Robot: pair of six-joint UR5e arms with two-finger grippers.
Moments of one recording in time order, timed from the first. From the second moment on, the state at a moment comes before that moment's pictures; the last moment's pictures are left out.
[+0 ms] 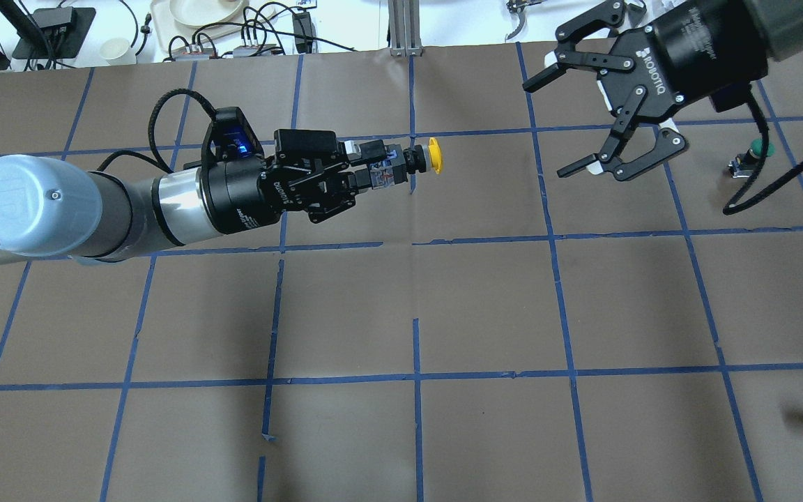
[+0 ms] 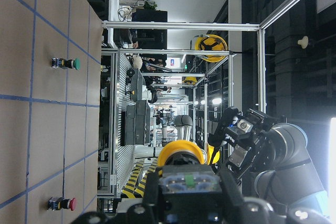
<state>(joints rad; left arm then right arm) -1.45 -1.58 -1.95 -2.36 -0.08 1.14 1.39 -1.61 1.58 -1.23 -0.73 0.78</state>
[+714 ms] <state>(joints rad) -1.45 -1.58 -1.94 -2.35 -0.08 1.14 1.58 -1.50 1.58 -1.39 -0.72 0.93</state>
